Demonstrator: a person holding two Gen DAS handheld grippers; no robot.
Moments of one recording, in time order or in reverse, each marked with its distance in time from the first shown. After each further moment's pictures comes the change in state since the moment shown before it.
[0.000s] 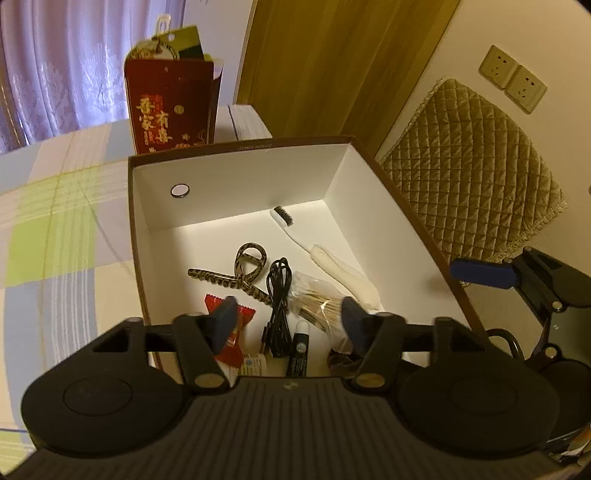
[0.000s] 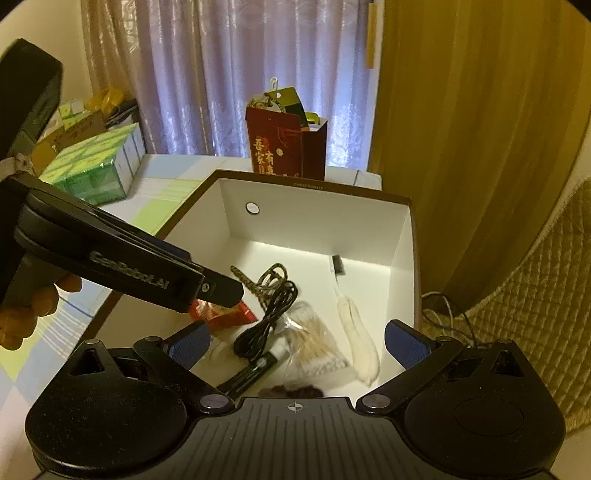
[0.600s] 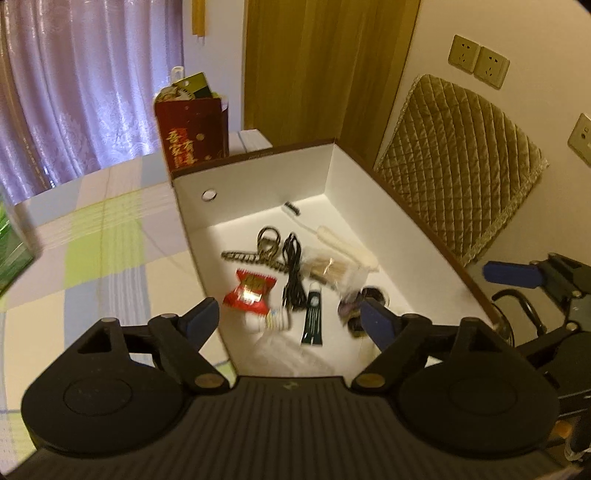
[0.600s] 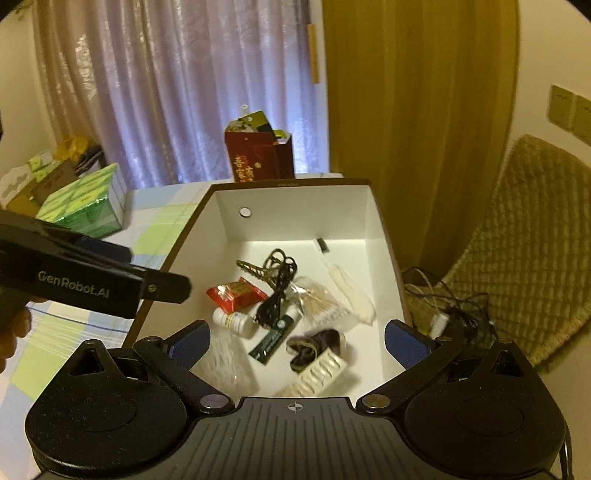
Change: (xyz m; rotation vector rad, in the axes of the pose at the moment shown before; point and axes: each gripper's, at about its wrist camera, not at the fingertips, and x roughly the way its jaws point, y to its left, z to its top) left arm -0.079 -0.019 -0.059 0.126 -0.073 0.106; right arm -0.073 0.041 -0.048 0.186 -0.081 -0.110
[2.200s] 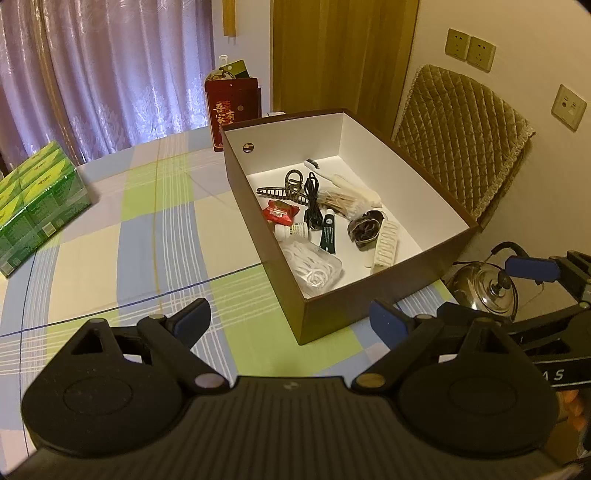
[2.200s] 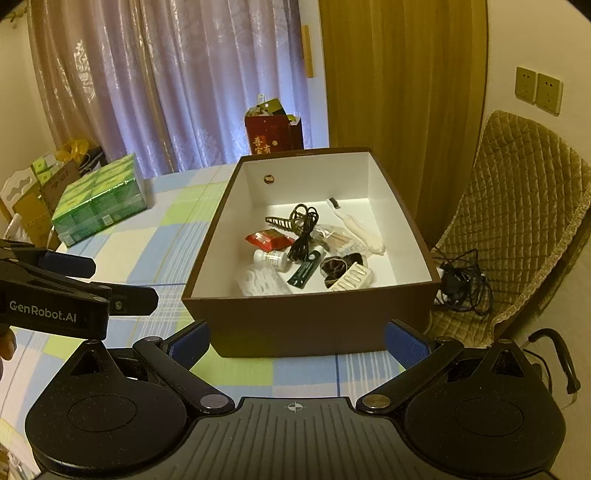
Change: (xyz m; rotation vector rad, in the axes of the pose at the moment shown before) left arm -0.098 -0.008 -0.103 -0.009 -0.015 0.082; right arm -0.081 0.058 -0.076 0.065 0.007 -0.024
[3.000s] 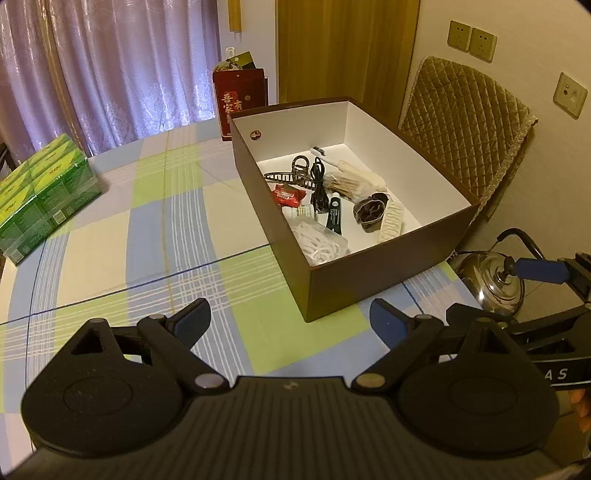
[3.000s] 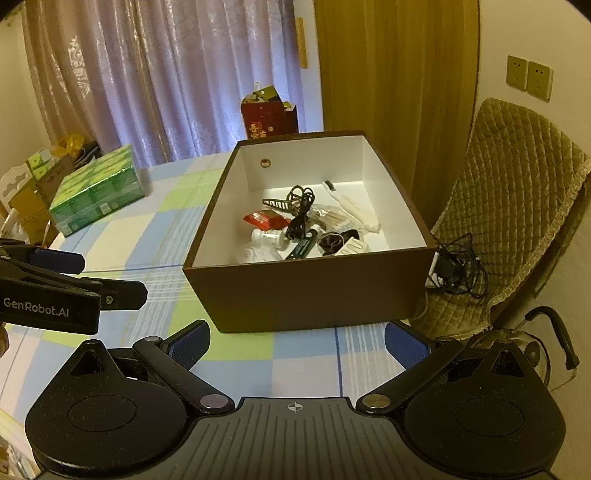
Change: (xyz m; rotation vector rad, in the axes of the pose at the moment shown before) left arm -0.007 -0.002 -0.022 0.004 0.007 0.029; right arm -0.008 0.005 -0.024 0.018 0.020 -0.020
